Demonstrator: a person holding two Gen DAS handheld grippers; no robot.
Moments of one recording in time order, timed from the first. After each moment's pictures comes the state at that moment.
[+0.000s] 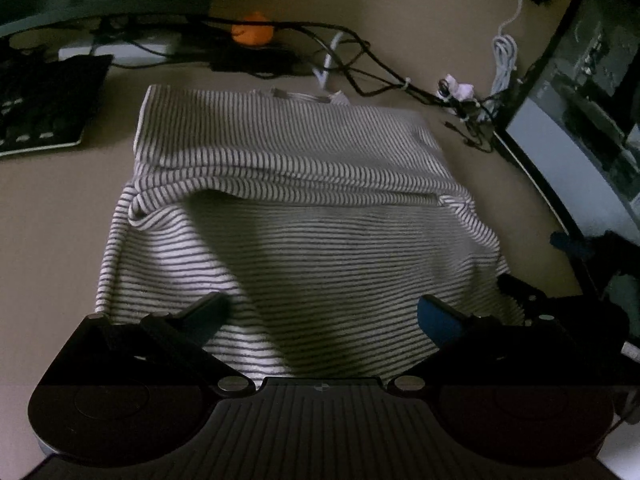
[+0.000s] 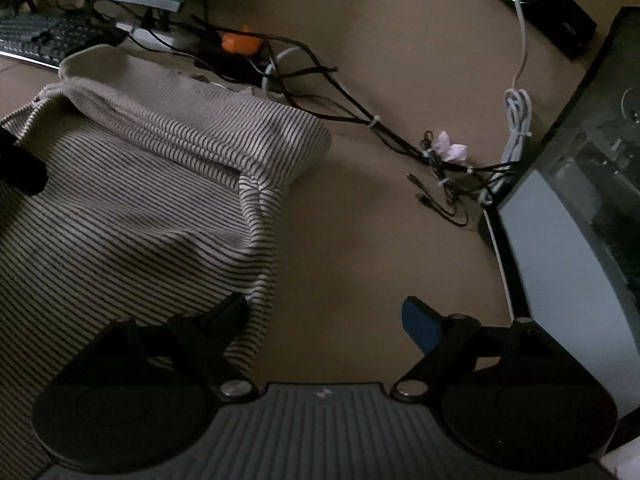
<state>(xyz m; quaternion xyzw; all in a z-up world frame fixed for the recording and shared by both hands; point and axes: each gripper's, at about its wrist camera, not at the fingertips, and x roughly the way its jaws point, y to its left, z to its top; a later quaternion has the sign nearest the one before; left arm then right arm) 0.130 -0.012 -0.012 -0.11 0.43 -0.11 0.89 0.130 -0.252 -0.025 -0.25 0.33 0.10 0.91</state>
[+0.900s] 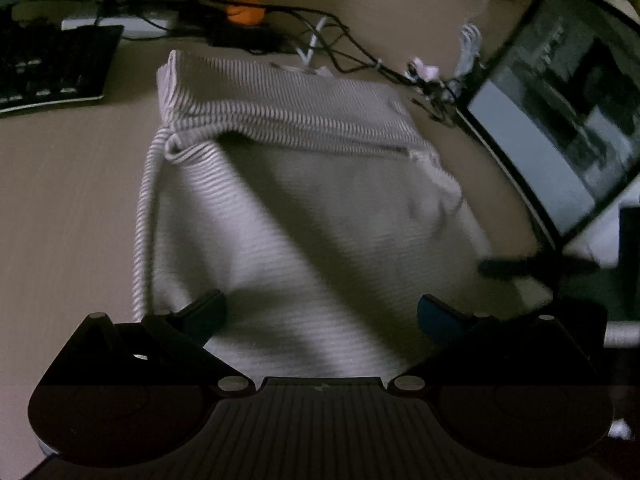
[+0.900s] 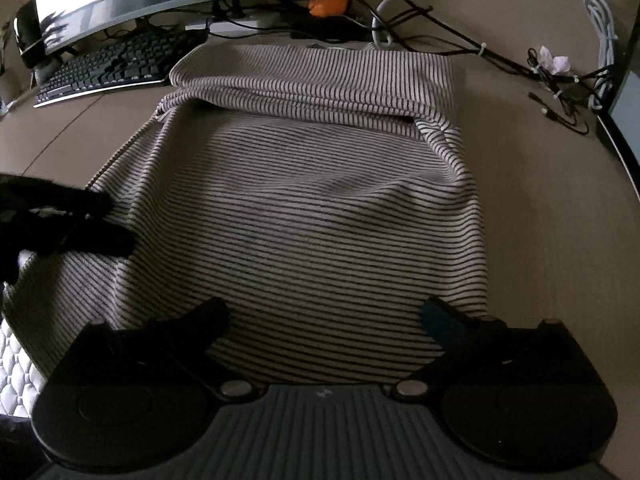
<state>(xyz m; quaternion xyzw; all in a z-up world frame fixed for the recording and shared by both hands) 0.066 0.029 -0.016 -0.12 0.44 -0.17 0.87 0.089 -0.208 -0.021 -0.09 0.46 0.21 0.86</state>
